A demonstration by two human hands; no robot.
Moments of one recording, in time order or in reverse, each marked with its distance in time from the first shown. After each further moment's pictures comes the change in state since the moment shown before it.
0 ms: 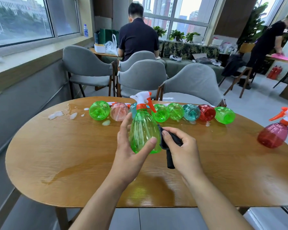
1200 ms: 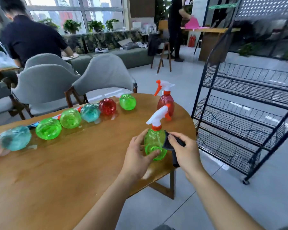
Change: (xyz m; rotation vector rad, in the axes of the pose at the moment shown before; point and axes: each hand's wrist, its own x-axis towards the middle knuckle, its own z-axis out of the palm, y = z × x) left_hand -0.018 -0.031 0.368 0.160 -0.563 -0.052; right_hand -0.015 0.085 -0.360 -0.076 0.519 0.217
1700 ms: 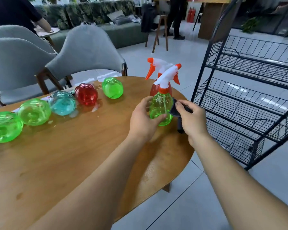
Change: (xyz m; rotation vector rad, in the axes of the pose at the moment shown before) left_hand 0.142 -0.003 0.063 0.048 0.069 0.001; right_hand 0.142 0.032 -0.008 -0.009 0.163 0.018
